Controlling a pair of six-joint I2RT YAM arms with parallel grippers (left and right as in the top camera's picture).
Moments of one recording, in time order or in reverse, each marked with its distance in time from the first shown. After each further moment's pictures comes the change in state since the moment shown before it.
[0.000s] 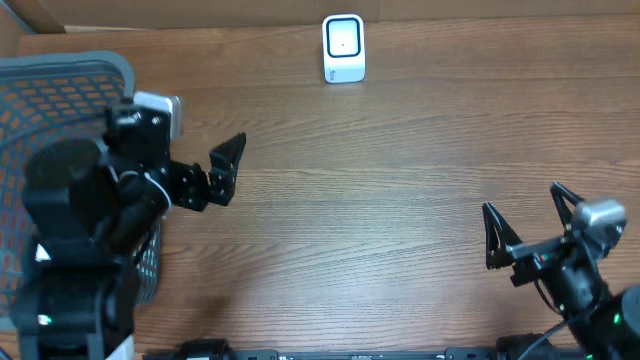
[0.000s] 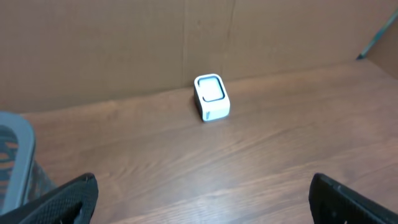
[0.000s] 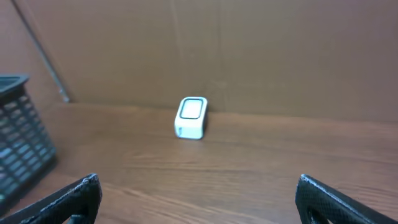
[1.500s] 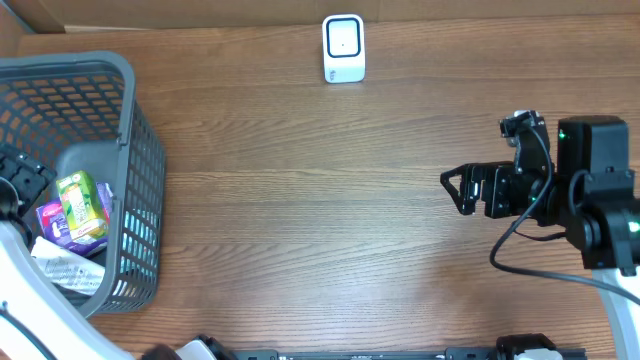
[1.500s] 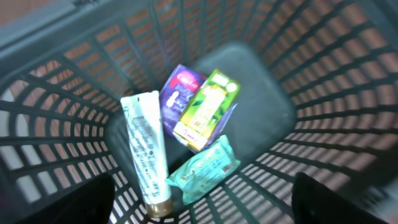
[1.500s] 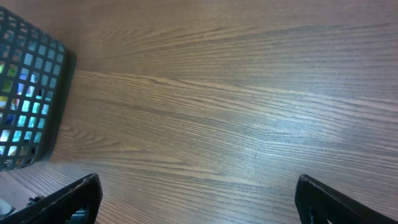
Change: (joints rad) left arm 0.663 0.430 0.369 -0.490 -0.456 -0.386; right arm 0.000 0.702 0.410 -0.484 -0.170 0.000
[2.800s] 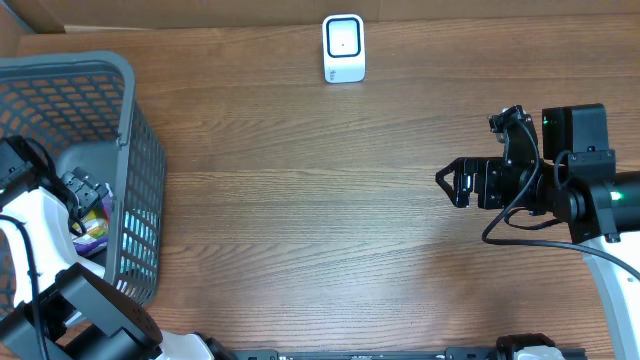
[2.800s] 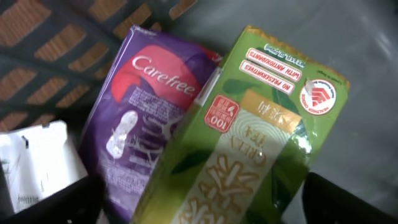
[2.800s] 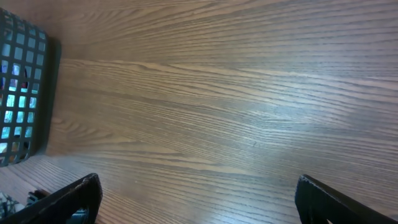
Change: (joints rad) left arm 0.007 0.221 -0.650 0.708 -0.031 0.105; right arm 0.000 0.089 0.000 -0.016 0.000 0.000
